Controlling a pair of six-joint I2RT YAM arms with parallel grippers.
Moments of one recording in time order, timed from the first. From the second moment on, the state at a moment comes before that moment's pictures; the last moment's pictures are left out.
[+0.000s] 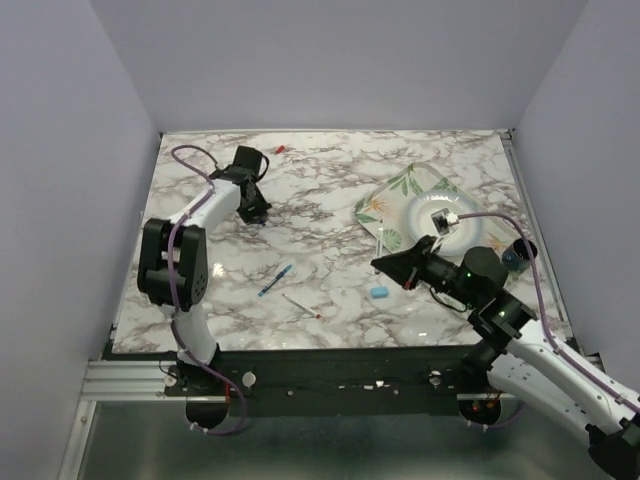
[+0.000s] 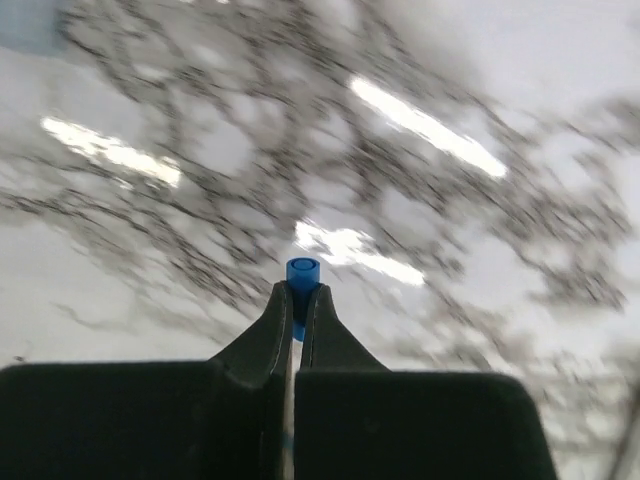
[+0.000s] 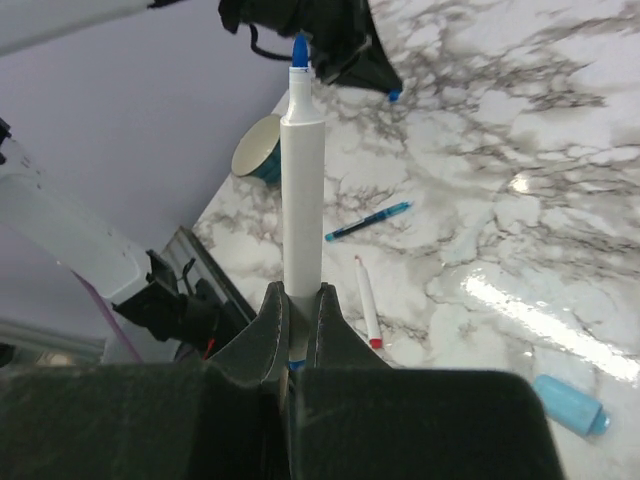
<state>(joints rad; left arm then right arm) -0.19 1.89 1.39 -0.67 -0.13 -0.77 0.67 0.61 0.50 0.04 -0.22 0.62</state>
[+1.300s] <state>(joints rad) -0.51 0.98 0.82 0.27 0.50 -0.93 0.88 1.03 0.63 0.42 -0.40 0.72</state>
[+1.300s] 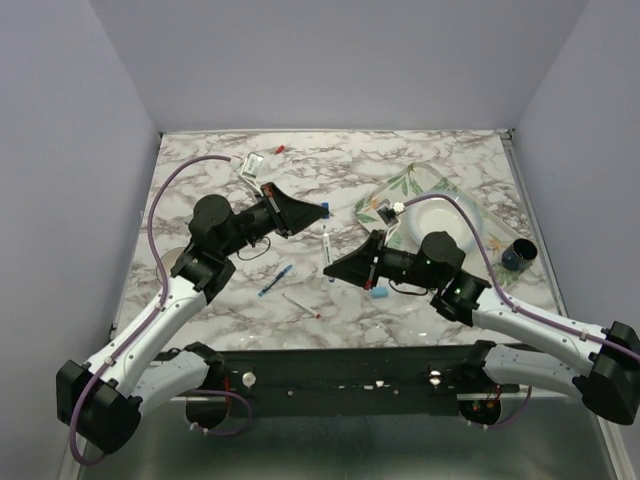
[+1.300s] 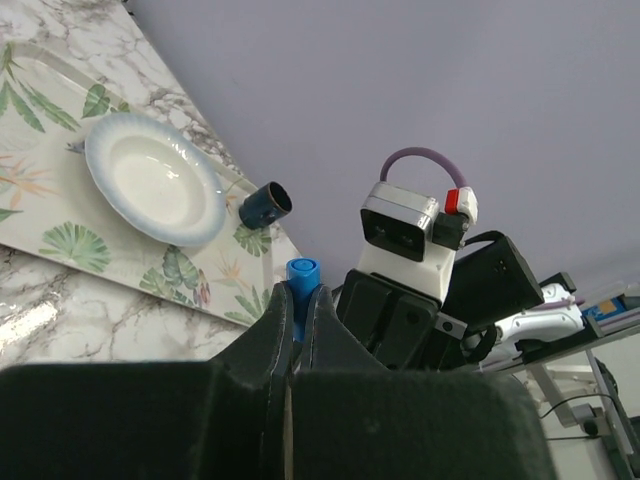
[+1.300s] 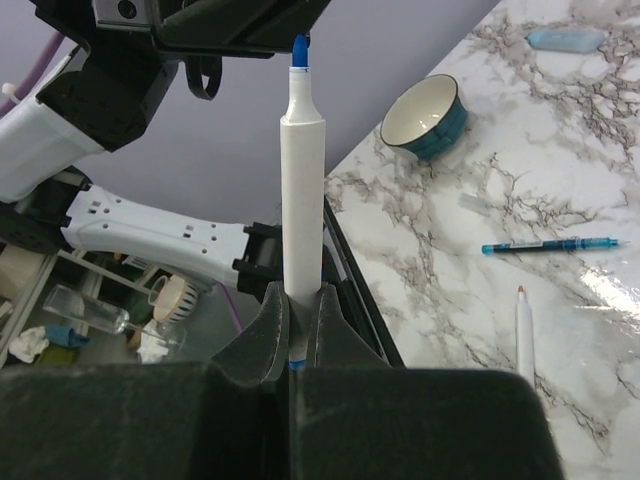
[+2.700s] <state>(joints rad) -0.54 0.91 0.76 0.24 0.47 -0.92 0.88 1.05 0.64 0.42 -0.34 0.73</state>
